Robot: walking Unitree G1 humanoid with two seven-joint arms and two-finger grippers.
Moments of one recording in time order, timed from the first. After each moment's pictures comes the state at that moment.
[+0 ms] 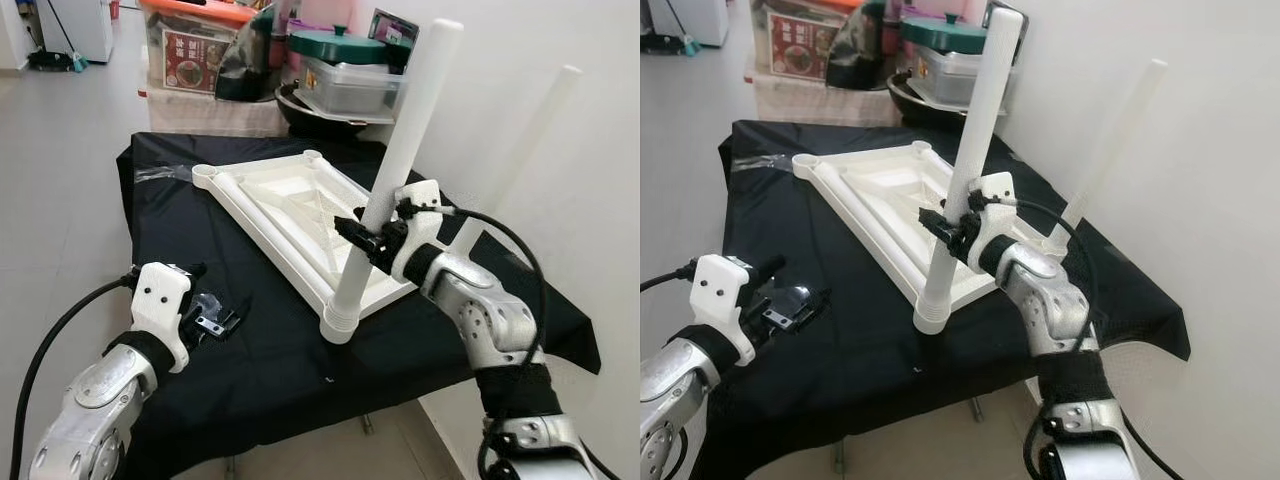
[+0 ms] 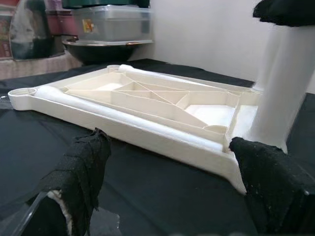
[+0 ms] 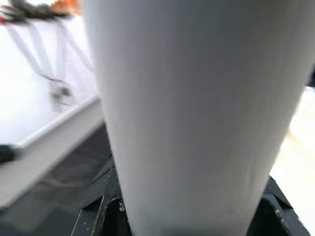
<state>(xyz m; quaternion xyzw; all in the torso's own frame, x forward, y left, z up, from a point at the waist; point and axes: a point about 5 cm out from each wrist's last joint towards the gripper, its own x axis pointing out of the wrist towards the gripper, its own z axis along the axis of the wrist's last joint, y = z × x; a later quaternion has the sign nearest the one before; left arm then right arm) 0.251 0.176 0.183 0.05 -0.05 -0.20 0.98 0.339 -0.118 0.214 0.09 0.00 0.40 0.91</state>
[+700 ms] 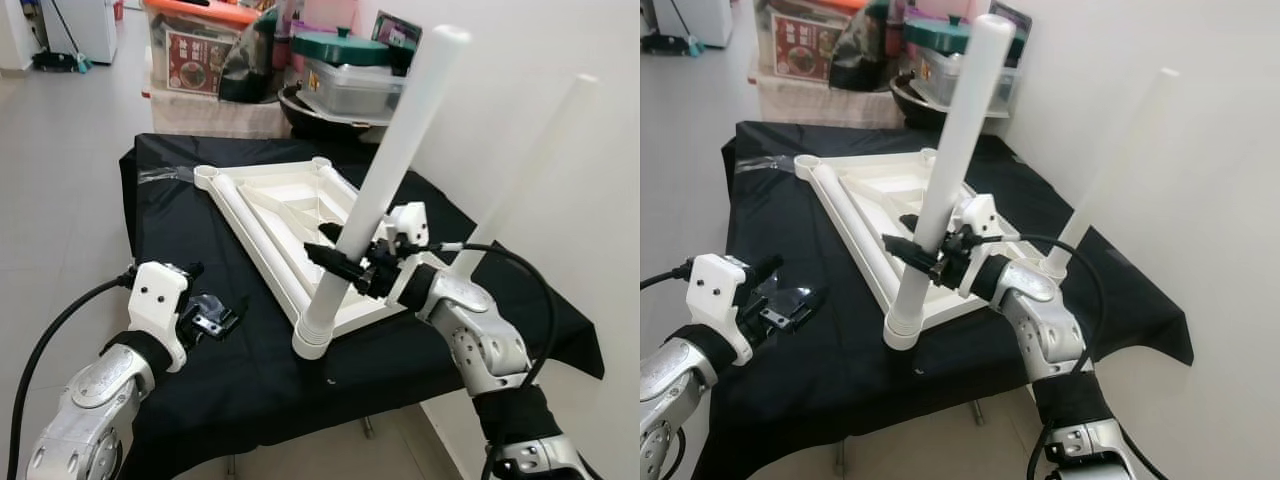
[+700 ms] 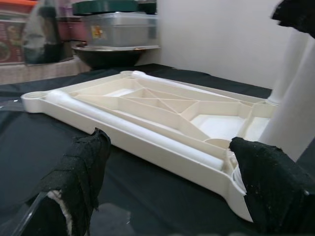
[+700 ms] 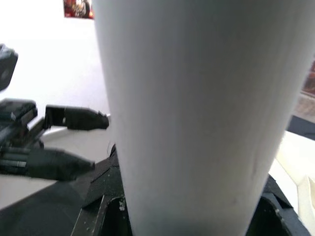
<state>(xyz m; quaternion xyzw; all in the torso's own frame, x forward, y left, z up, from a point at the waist) 0.251 0.180 0.183 0.05 -0.06 -0.20 0.98 0.321 -0.108 0.200 -0.01 -0.06 0.50 0.86</state>
